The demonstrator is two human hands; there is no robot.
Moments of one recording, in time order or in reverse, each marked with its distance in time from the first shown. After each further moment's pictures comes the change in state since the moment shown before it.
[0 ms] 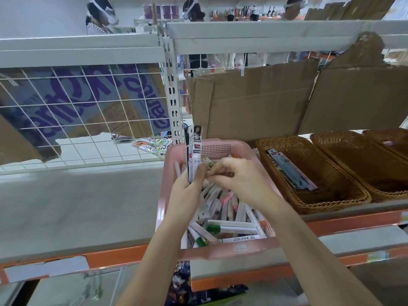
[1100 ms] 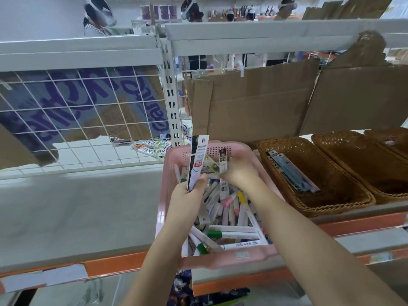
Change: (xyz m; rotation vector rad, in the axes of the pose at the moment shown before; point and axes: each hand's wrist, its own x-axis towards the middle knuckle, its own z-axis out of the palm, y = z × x) left_hand 0.001 -0.003 -0.001 0.080 0.038 -0.271; right_hand 0.084 0.068 0.016 -0.675 -0.047 0.408
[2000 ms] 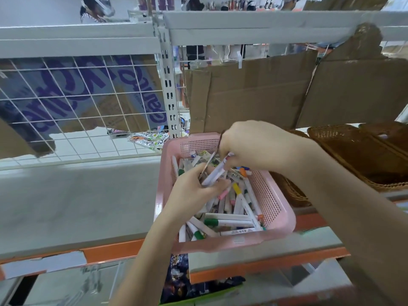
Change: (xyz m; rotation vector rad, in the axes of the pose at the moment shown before) left_hand -0.003 0.002 -0.002 0.239 -0.209 0.402; right_hand -0.113 -0.040 -0.124 -0.528 -0.041 -0.582
